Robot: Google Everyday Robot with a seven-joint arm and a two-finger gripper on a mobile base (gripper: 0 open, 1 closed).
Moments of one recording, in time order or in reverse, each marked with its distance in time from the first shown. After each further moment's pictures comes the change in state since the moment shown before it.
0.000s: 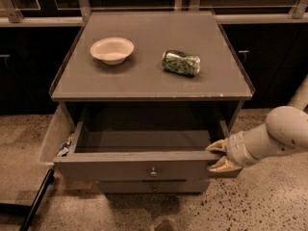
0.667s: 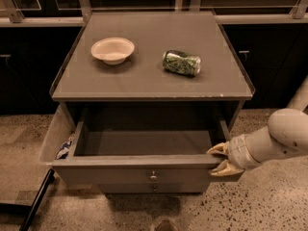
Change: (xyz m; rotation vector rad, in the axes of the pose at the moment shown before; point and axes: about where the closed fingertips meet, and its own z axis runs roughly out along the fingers) arm 0.000 0.010 0.001 -0.019 -0.013 0.000
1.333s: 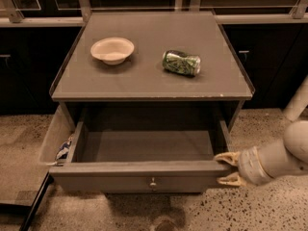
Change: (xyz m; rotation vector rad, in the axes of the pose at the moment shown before) arm 0.005 0.038 -0.017 -0.003 -0.009 -0.013
